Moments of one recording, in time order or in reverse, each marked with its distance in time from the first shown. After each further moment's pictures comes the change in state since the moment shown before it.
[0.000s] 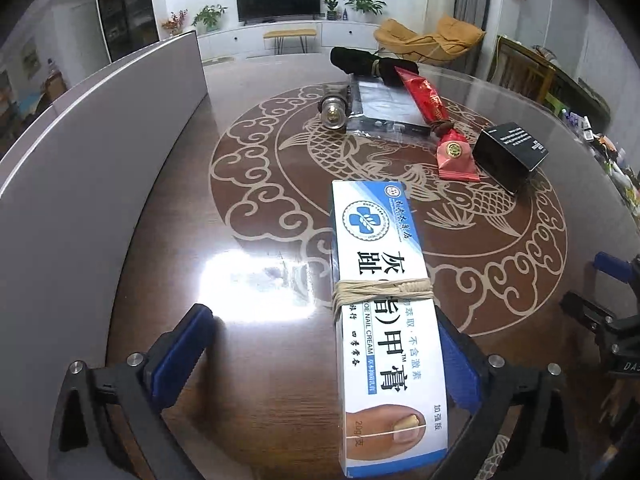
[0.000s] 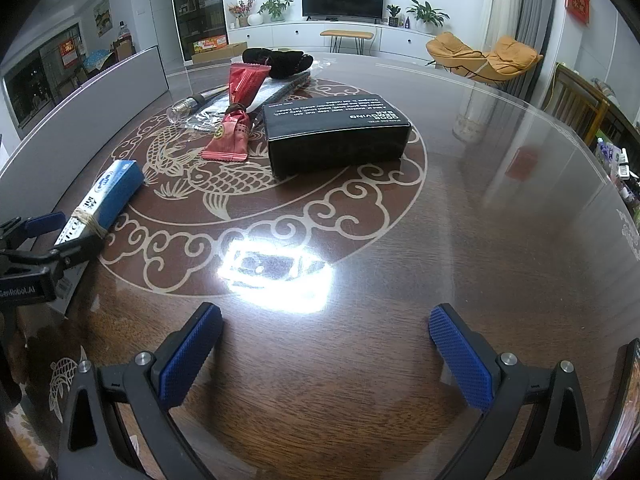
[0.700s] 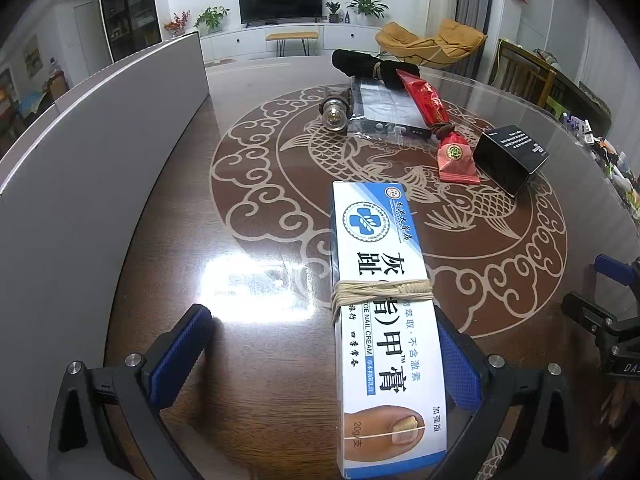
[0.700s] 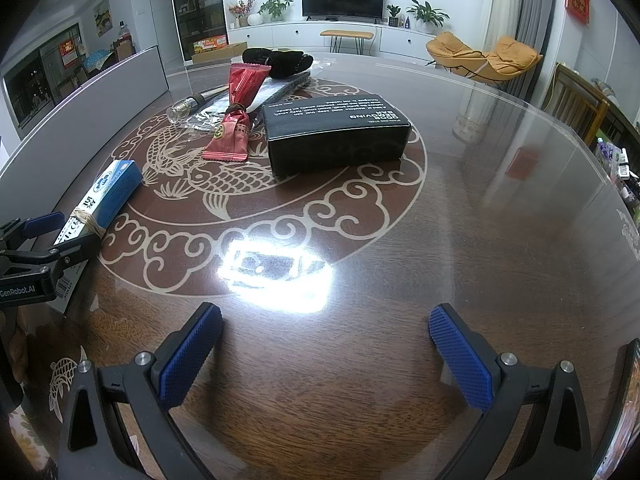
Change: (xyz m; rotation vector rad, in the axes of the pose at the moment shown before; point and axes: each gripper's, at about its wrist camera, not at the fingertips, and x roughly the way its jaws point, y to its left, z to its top) left arm 0.001 0.000 0.001 -0.011 -0.008 0.003; right arm -0.001 0.000 0.000 0.000 0.000 0.000
